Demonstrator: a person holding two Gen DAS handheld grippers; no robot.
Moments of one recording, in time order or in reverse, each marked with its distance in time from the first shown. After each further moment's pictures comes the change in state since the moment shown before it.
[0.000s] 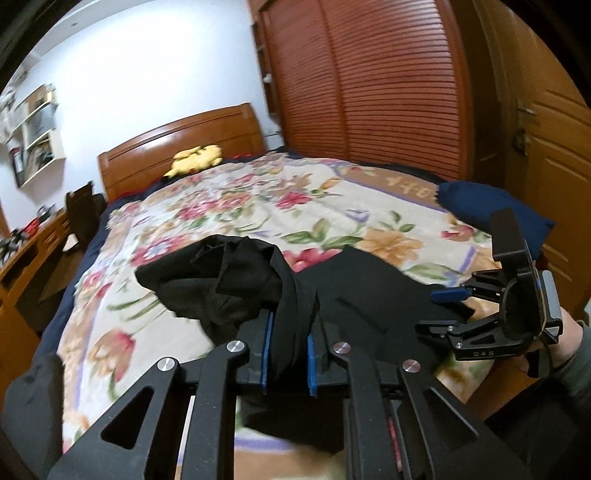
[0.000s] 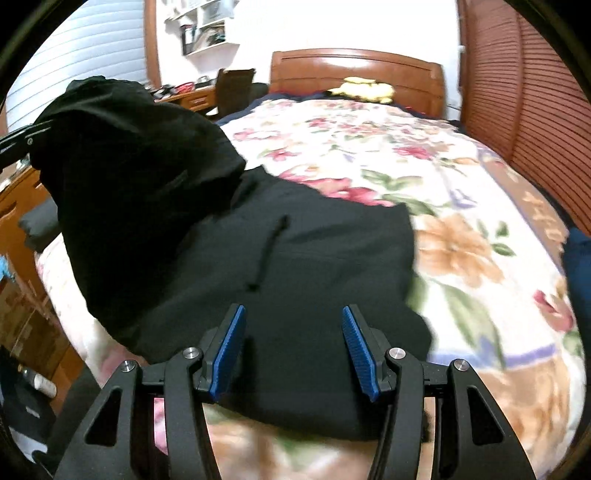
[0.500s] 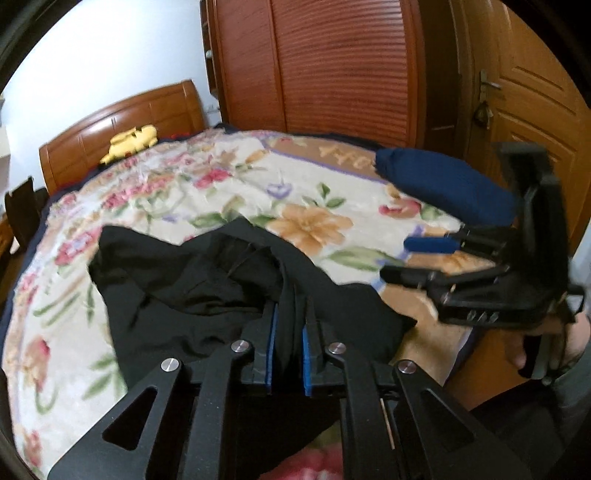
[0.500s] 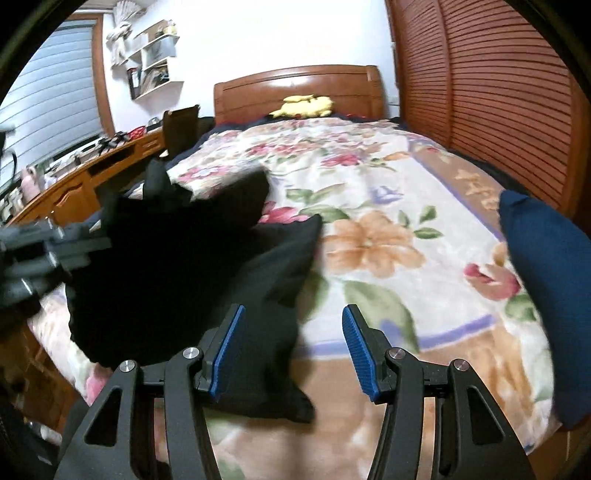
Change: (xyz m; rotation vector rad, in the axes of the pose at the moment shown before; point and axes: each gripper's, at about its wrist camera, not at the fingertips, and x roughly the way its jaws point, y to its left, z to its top) left arm 0.069 -0.100 0.002 0.029 0.109 -0.189; right arm -0.046 -0.048 -0.019 0.175 -0.088 -0.102
